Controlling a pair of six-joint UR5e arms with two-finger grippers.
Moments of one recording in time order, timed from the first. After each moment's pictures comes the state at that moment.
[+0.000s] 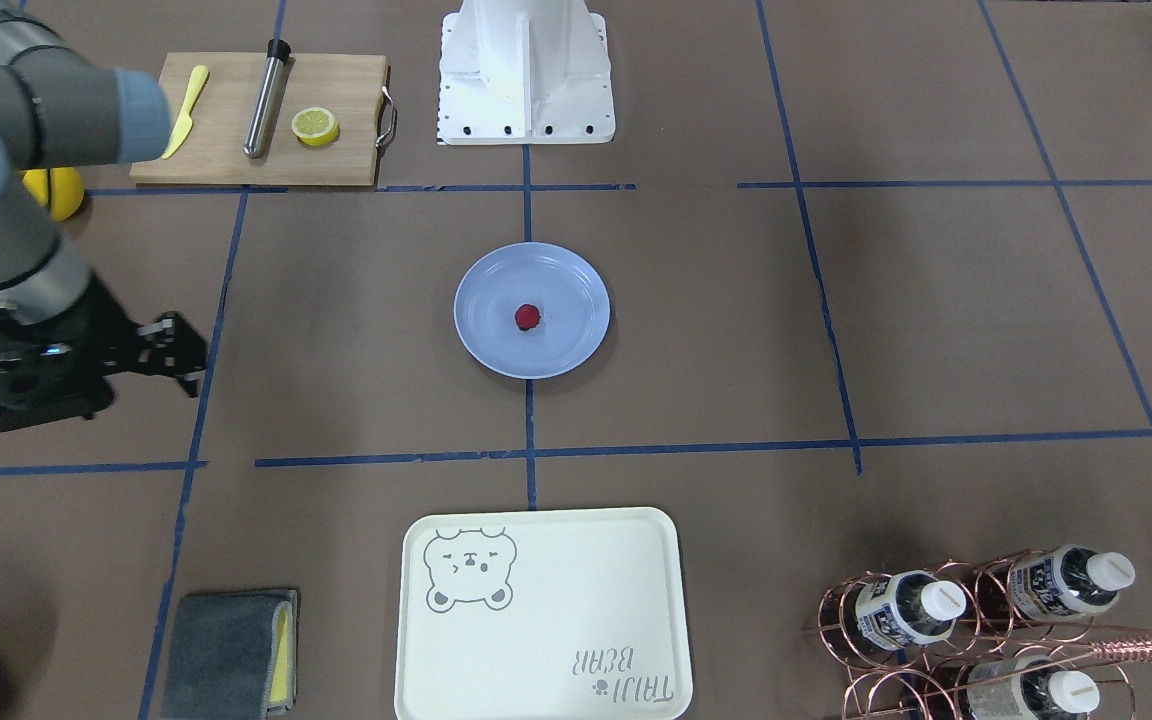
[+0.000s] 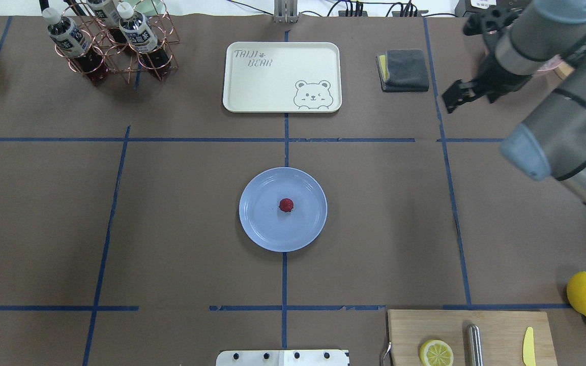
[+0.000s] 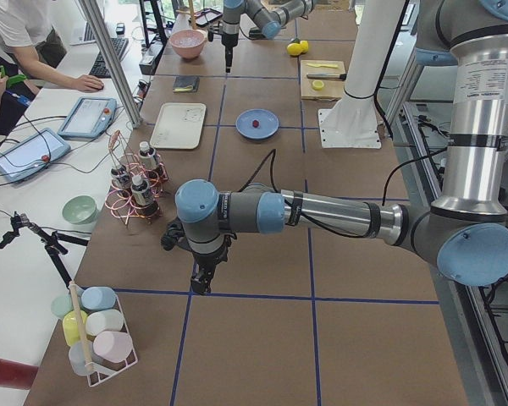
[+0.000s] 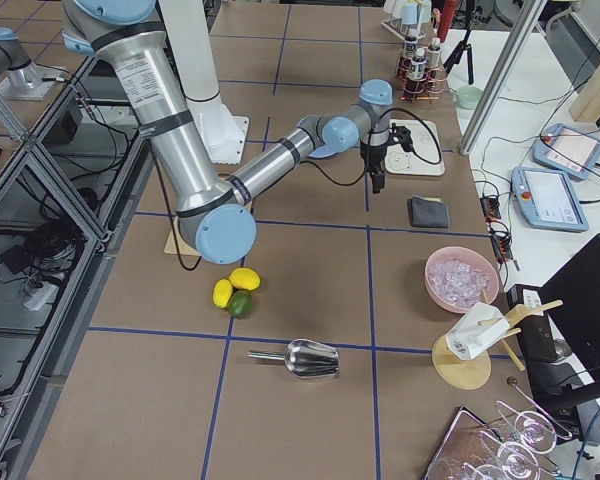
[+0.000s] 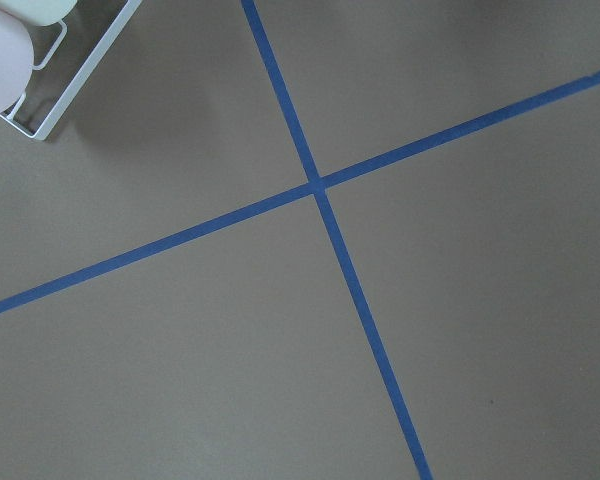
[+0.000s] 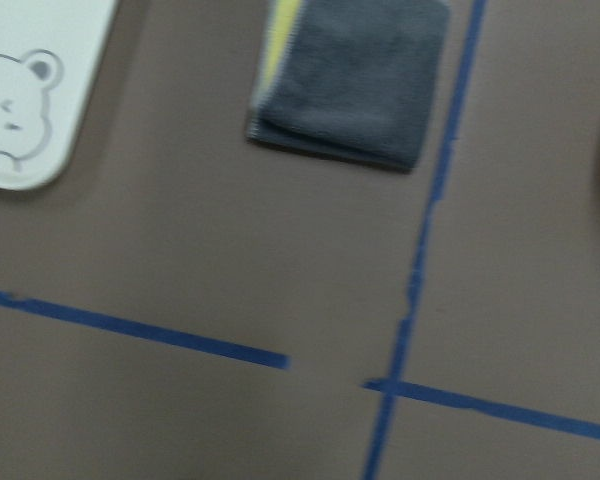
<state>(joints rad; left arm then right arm) -1.60 -1.59 -1.69 -1.42 -2.31 0.39 1.07 -1.23 1.75 -1.57 2.13 0.42</state>
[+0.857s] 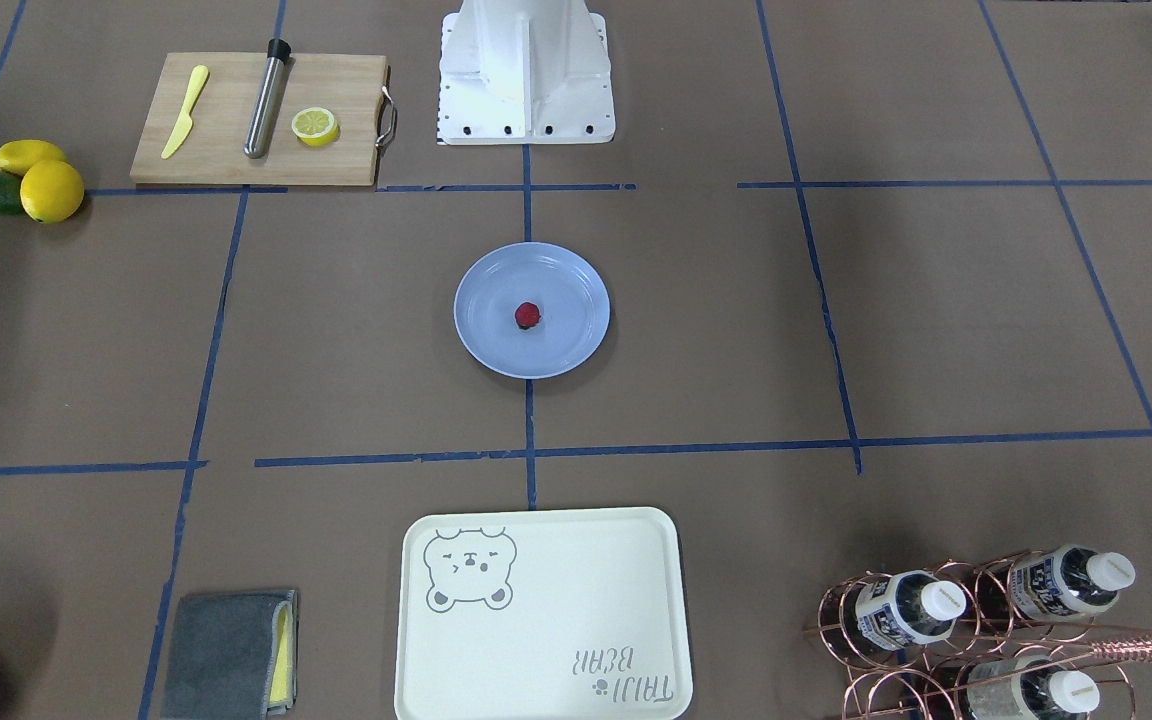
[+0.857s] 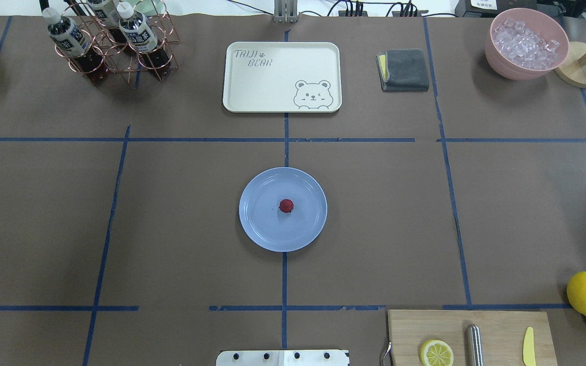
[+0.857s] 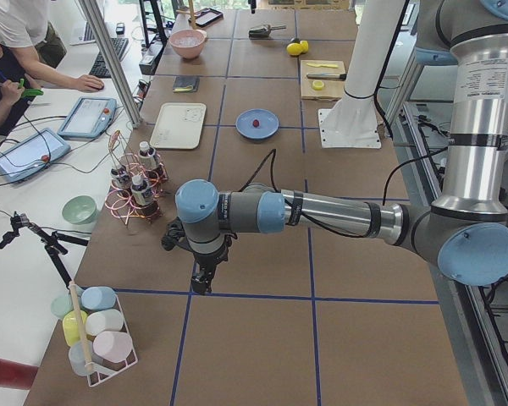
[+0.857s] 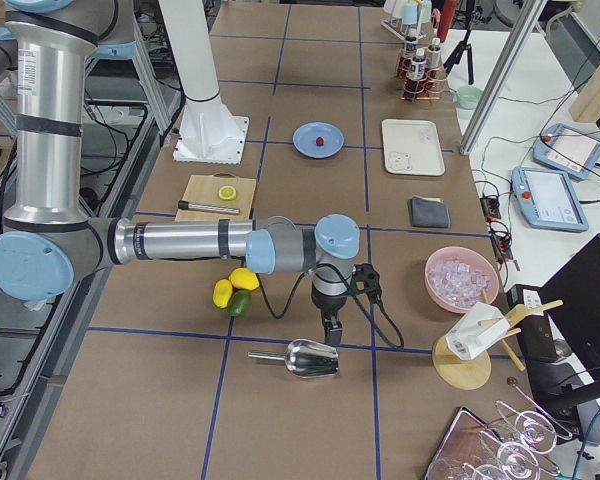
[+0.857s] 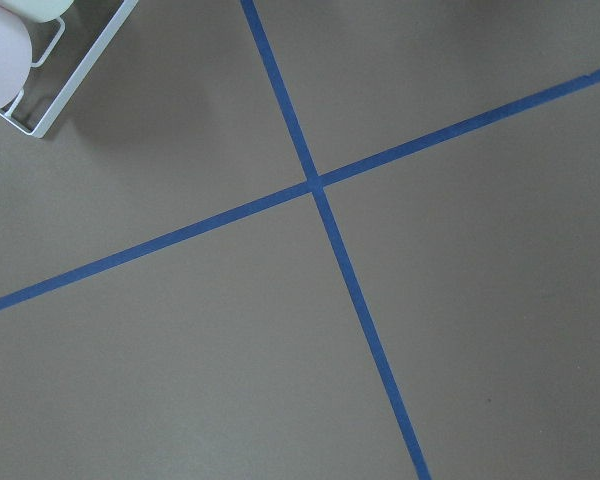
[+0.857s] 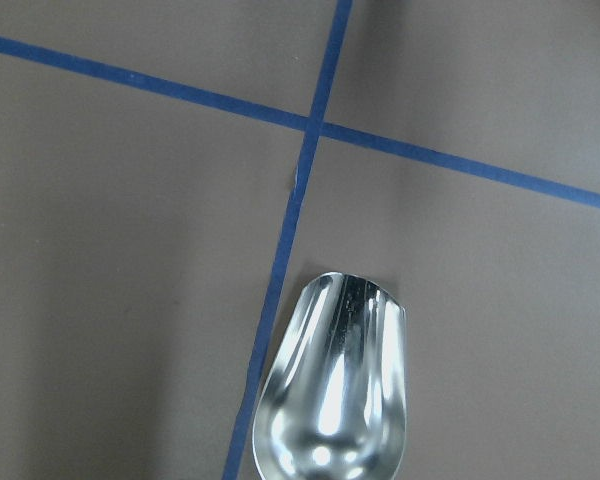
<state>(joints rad) -1.60 -1.59 -1.70 -1.41 -2.31 0.39 1.51 -1.70 1.74 -1.57 2.23 -0.13</state>
